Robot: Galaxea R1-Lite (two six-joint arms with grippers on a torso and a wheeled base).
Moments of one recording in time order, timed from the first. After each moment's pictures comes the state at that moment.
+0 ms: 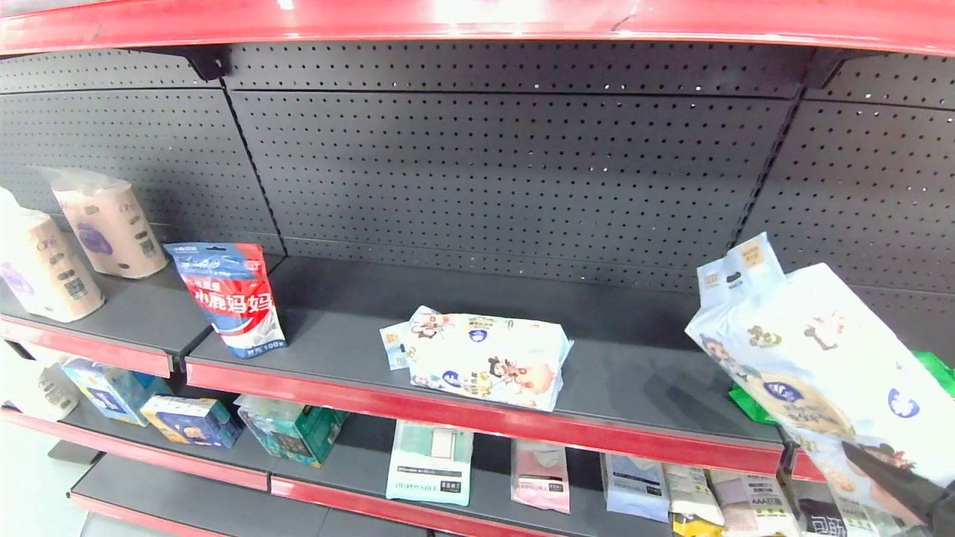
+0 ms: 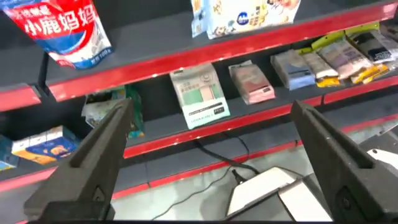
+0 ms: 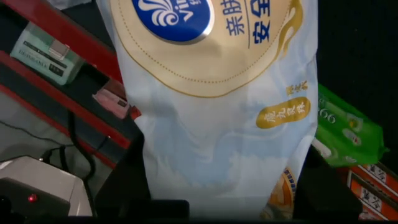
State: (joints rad) left arm -0.14 0.35 -0.48 0.43 -0.27 0.16; right arm 0.01 0.86 -0.24 -0.27 0.14 -0.48
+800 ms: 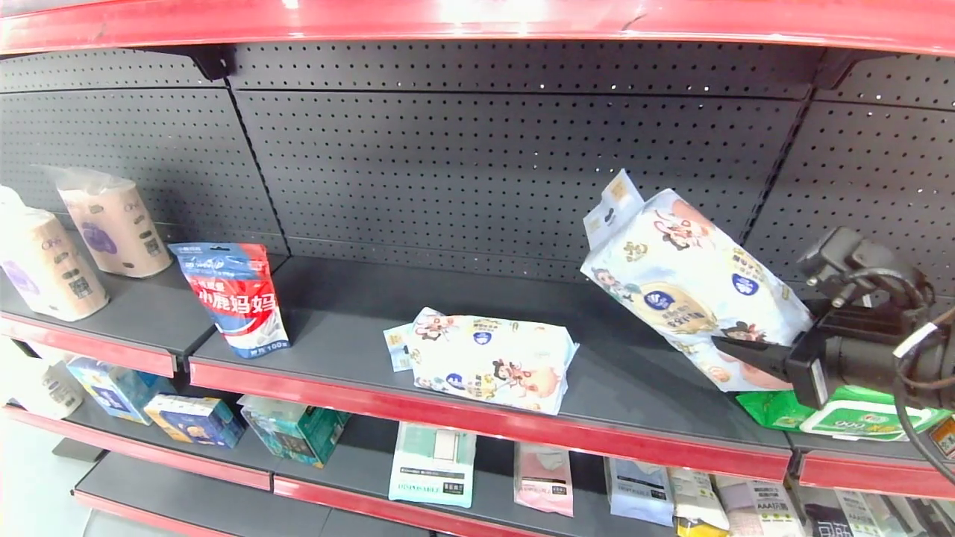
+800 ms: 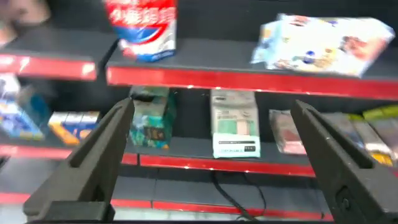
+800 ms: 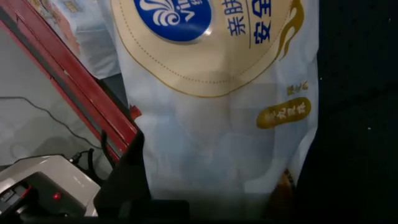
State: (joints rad) left arm -0.14 0.10 -0.21 0.20 0.04 -0.05; right arm 0.18 1.37 -0.64 -0.29 0.23 -0.48
